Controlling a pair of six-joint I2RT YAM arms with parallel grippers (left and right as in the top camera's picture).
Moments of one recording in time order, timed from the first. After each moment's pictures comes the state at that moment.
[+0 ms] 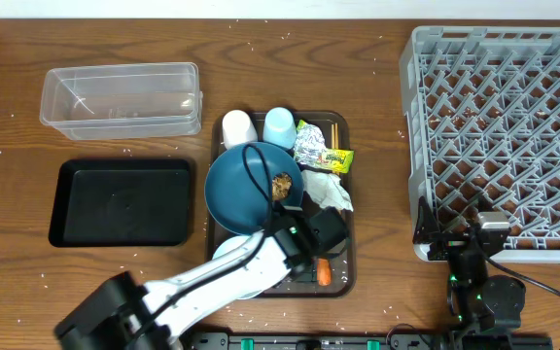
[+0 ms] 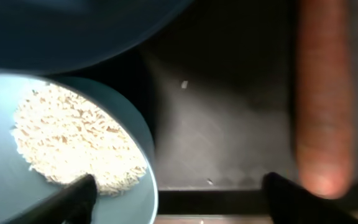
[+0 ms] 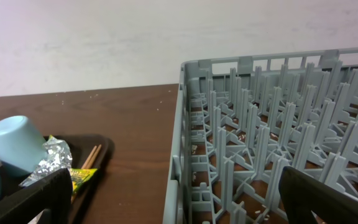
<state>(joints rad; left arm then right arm) -1.00 1.56 0.96 -0.97 -0.10 -0.94 0.01 0.01 0.01 -0.07 -0.05 0.12</state>
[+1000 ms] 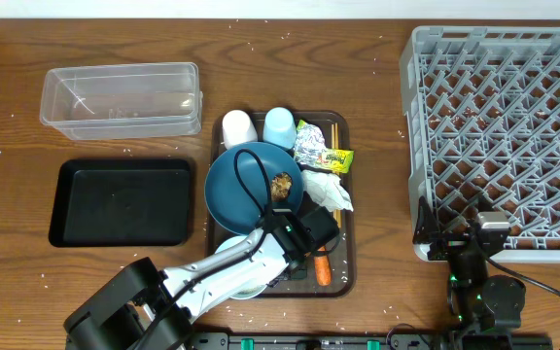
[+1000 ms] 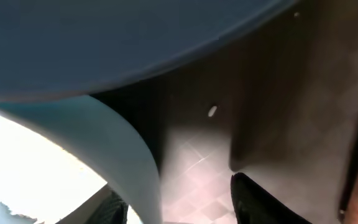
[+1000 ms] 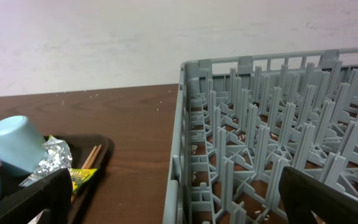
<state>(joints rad) -0.95 1.61 0.86 -0.82 -0.08 -1.00 0.01 0.01 0.01 -0.07 -0.05 0.12</state>
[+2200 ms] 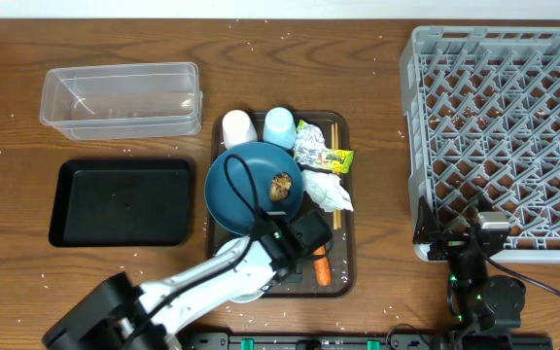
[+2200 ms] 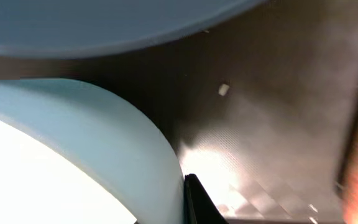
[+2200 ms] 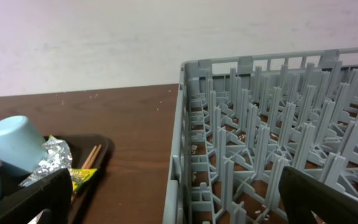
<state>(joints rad) -0.95 1.50 0.81 -0.83 -0.06 -1.01 0.01 0.01 0.01 -0.07 -0.05 0.12</state>
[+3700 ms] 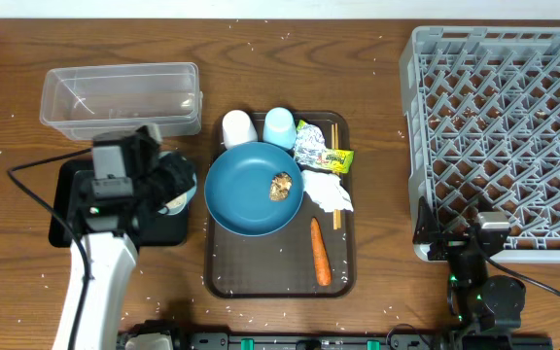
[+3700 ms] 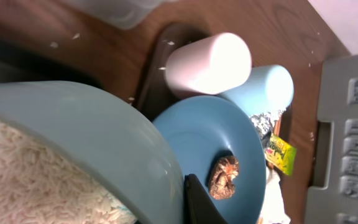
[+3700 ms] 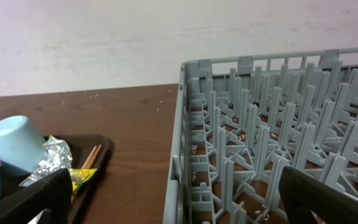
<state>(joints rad) 0.12 1.18 0.81 -0.54 0.42 -0.51 0.01 0.01 0.01 -0.07 -0.05 0.12</state>
